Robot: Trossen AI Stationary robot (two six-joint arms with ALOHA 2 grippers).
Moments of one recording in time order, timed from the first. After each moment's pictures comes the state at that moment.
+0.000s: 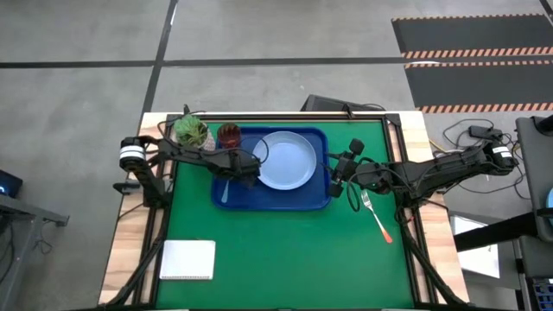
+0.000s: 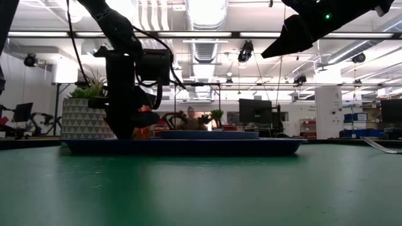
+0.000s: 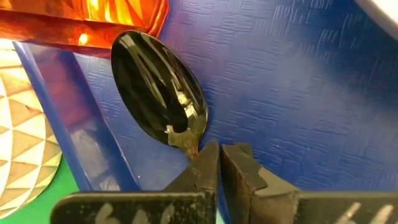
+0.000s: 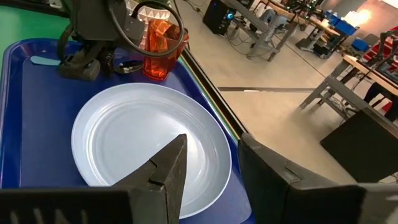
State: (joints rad) left arm 0.19 1.71 0.94 -0.70 -0.43 -0.81; right arm 0.12 1.07 0.63 0.01 0.68 -0.13
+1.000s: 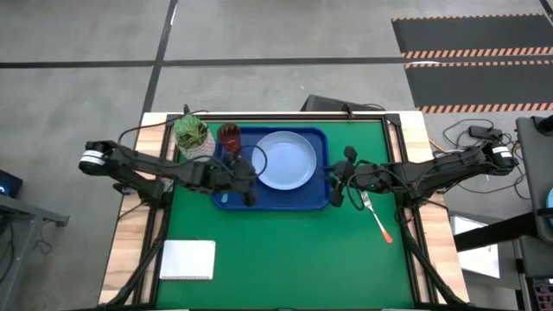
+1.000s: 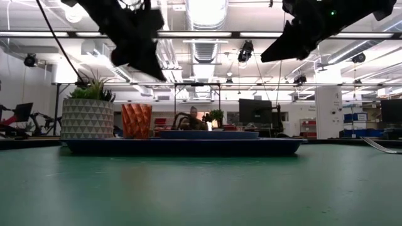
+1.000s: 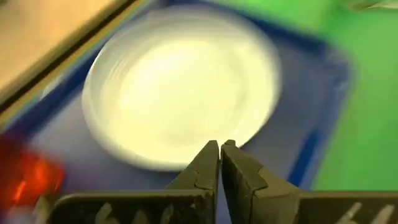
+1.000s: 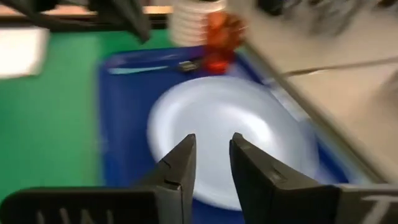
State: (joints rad) left arm -0.10 1.36 0.93 -0.39 -0.51 -0.49; right arm 0.12 1.07 0.61 0.00 0.44 0.09
